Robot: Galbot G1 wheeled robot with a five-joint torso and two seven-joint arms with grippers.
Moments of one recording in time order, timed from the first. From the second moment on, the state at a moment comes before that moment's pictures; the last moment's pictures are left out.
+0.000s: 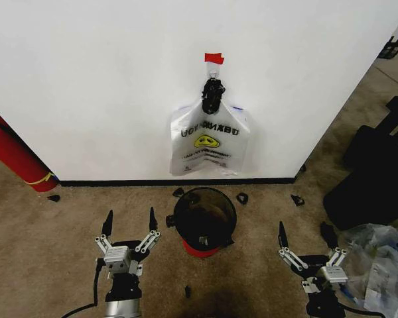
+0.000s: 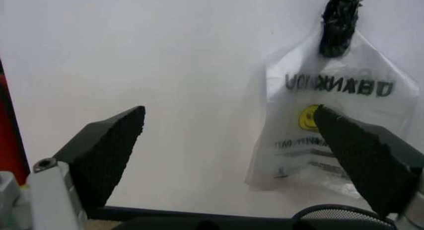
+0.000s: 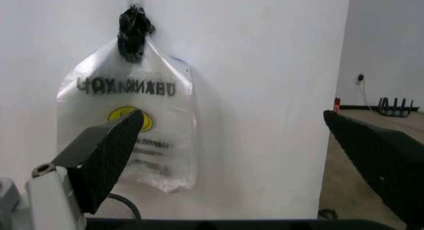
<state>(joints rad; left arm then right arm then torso) 1.86 -1.55 -0.35 -2.28 0.15 -0.41 -0.22 -1.92 1.51 0.59 2.17 0.09 0.62 -0.04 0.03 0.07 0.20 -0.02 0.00</state>
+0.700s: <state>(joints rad) 1.88 -1.52 -0.35 -2.35 0.10 -0.27 -0.21 -1.94 1.47 0.52 2.34 0.10 0.27 0.05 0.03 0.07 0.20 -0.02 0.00</state>
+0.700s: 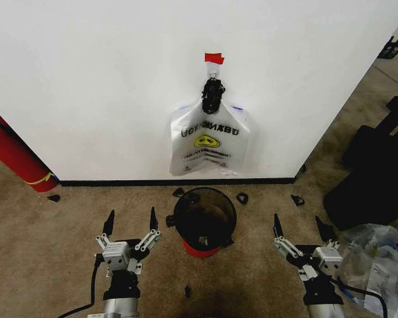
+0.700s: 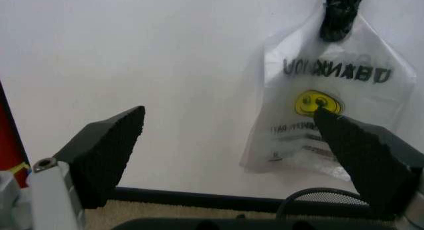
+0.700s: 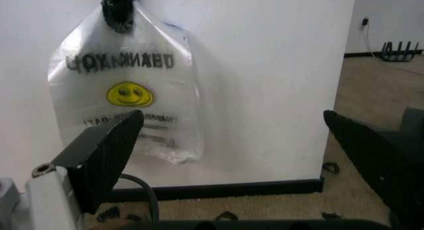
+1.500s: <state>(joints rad) 1.86 -1.53 -0.35 -2.33 0.10 -0.26 -0.20 -1.91 1.43 0.54 2.36 0.18 0.18 0.02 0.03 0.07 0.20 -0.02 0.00</state>
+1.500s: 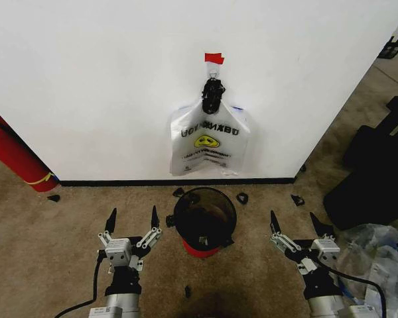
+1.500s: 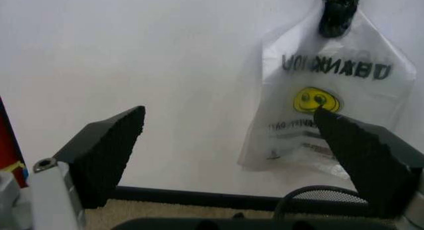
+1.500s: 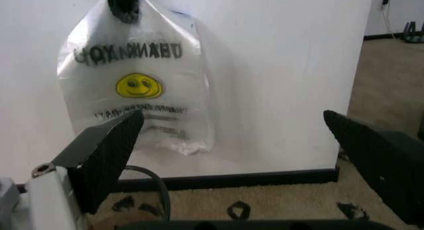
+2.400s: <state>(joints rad) 1.88 -1.54 -0.35 -2.33 0.13 -0.30 -0.19 -1.78 1.34 0.61 2.30 0.62 0.01 -0.24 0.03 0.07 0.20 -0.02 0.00</state>
